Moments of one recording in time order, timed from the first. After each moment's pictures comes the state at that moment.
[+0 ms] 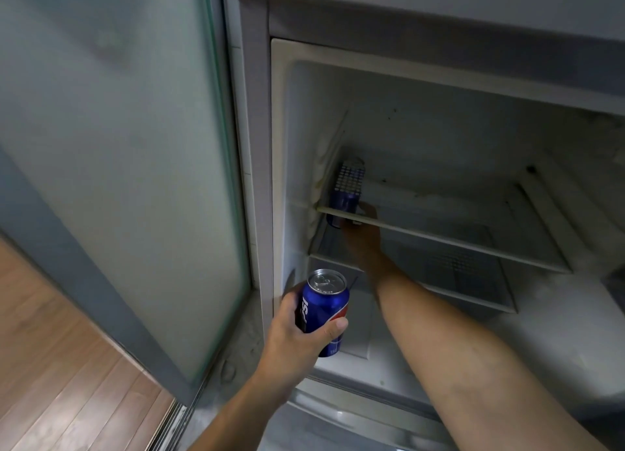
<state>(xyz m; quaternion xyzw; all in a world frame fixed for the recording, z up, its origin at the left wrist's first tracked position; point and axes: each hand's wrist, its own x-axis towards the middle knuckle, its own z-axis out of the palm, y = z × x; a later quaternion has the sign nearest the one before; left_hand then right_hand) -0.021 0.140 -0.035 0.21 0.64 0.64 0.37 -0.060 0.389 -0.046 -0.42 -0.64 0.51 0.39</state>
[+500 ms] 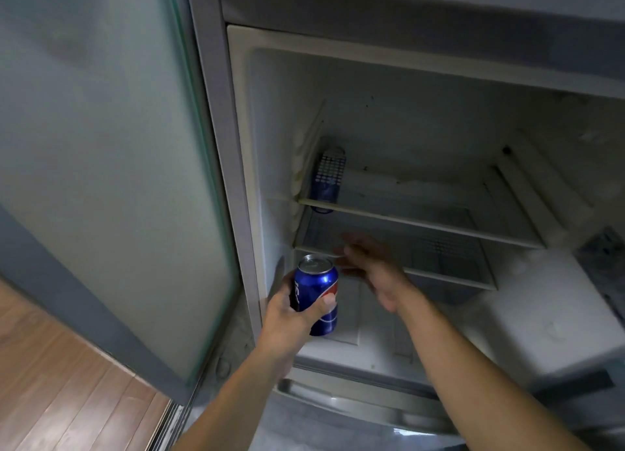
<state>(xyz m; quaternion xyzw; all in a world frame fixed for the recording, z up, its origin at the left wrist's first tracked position) -0.028 0.165 -0.042 0.18 0.62 0.63 0.42 0.057 0.345 -0.026 -0.28 -0.65 0.68 0.19</state>
